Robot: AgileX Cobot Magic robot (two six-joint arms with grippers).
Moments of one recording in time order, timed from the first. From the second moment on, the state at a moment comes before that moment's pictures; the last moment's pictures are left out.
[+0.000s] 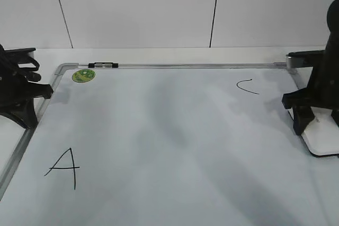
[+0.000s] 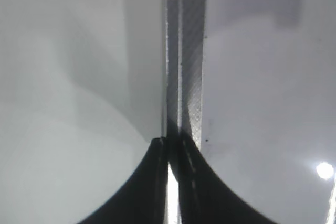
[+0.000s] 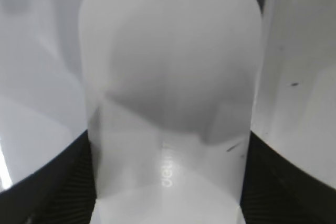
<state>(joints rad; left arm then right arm) -0.08 1.98 -1.29 -0.15 0.90 -0.01 0.09 1.88 -1.27 -0.10 1.05 0.12</state>
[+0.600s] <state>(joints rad) -0.08 1.98 -1.29 -0.15 0.90 -0.01 0.04 1.91 -1.34 -0.03 1.08 0.06</state>
